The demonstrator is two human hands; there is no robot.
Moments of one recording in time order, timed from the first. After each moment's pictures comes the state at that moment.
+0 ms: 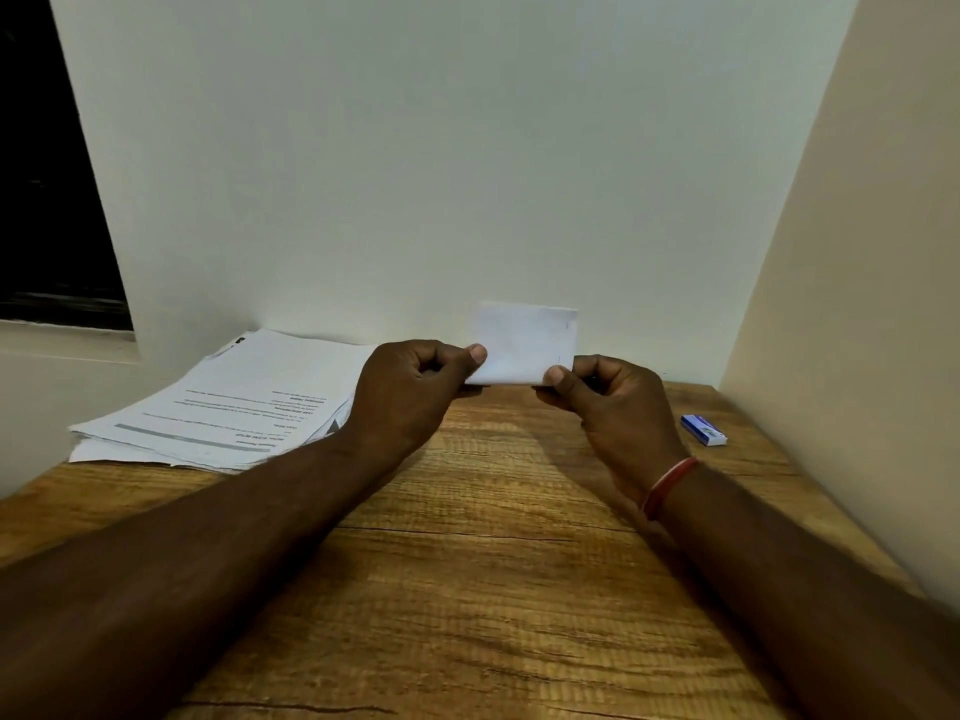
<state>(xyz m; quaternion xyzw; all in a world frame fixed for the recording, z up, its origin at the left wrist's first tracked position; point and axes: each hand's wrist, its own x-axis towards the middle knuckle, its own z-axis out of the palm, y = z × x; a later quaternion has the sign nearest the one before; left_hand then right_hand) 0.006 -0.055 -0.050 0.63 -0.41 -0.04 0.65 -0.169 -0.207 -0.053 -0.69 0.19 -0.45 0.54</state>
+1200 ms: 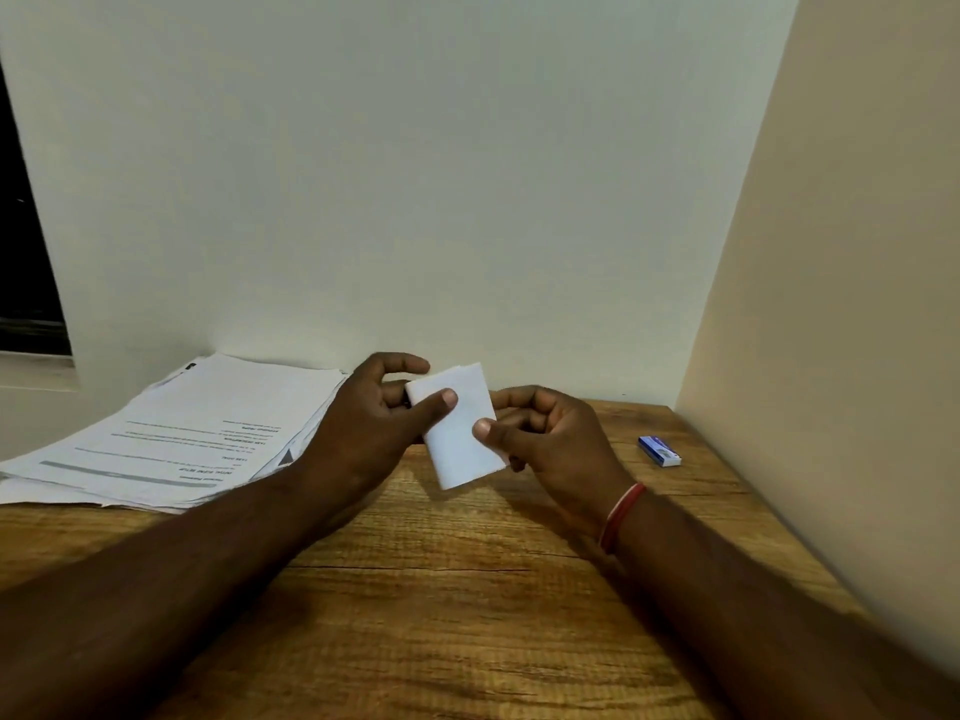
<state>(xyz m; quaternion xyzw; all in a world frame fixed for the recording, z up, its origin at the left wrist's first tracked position) 0.000 -0.057 -0.053 0.55 -0.40 -0.17 0.71 -0.173 -0.193 -0.048 -0.73 0.18 -0.36 0.56</state>
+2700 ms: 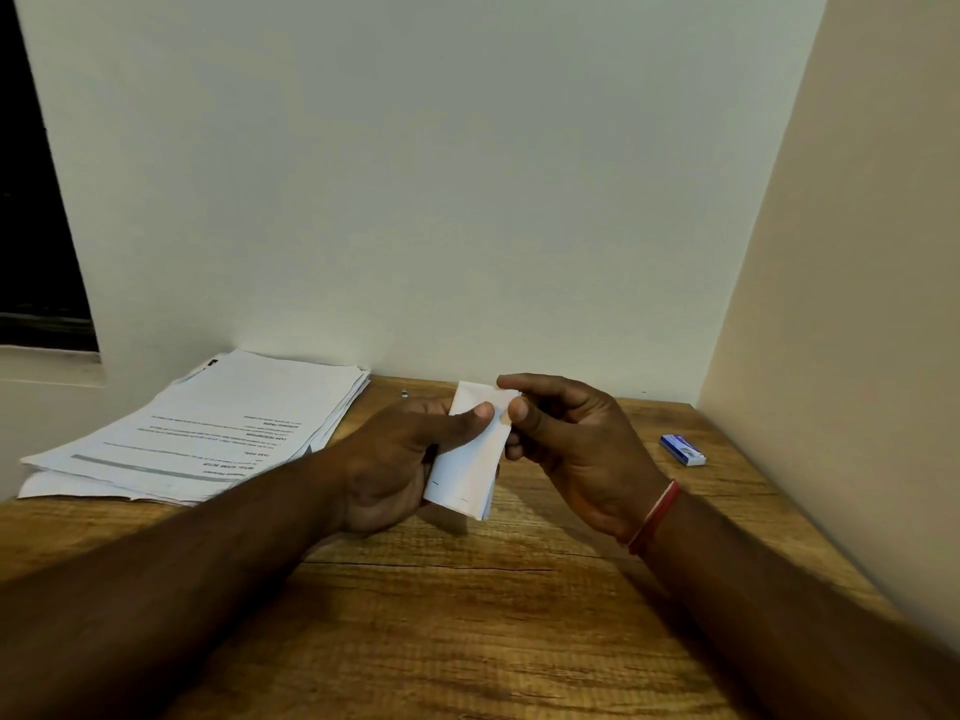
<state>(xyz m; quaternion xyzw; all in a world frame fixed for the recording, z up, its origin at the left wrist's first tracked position) -0.012 -0.045 -0.044 0.46 -0.34 -0.50 0.65 -0.177 -0.178 -0.040 -0.64 0.02 -0.34 0.69</state>
